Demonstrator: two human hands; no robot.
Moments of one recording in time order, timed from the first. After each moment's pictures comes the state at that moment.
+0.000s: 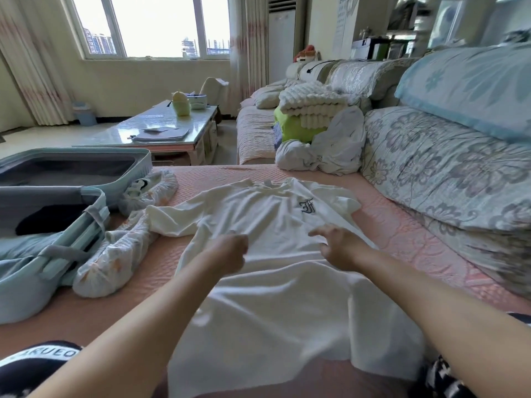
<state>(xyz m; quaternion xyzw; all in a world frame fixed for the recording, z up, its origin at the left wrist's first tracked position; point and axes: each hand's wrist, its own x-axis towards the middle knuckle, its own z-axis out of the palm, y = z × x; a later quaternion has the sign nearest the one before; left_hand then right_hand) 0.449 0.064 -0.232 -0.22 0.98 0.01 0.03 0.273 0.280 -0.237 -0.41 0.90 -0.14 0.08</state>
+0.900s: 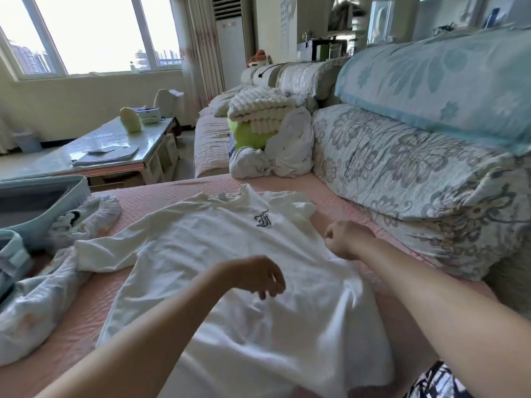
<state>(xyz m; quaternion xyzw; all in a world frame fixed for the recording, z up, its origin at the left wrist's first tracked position) 0.333 0.177 -0.239 -0.04 0.92 0.31 0.23 0.181 0.374 -0.229 -0.26 0.96 -0.07 0.08</state>
